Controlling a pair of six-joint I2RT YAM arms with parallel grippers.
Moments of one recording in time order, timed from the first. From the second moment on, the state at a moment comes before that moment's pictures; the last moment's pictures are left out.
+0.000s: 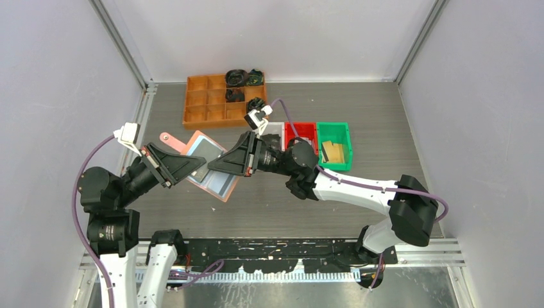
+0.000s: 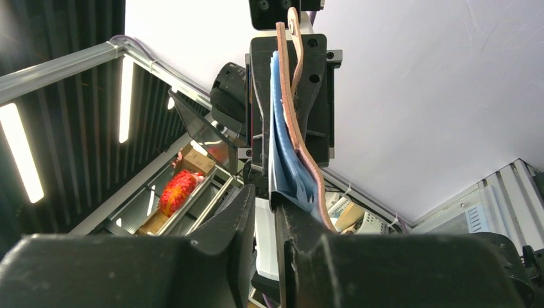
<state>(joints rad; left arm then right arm) 0.07 0.50 1.01 -0.37 0.95 -1.10 1.06 1.47 1.00 0.99 -0.45 1.39</state>
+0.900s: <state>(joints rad) 0.06 0.51 1.04 -0.42 0.96 -1.04 1.08 1.44 0.92 1.07 -0.38 1.37</state>
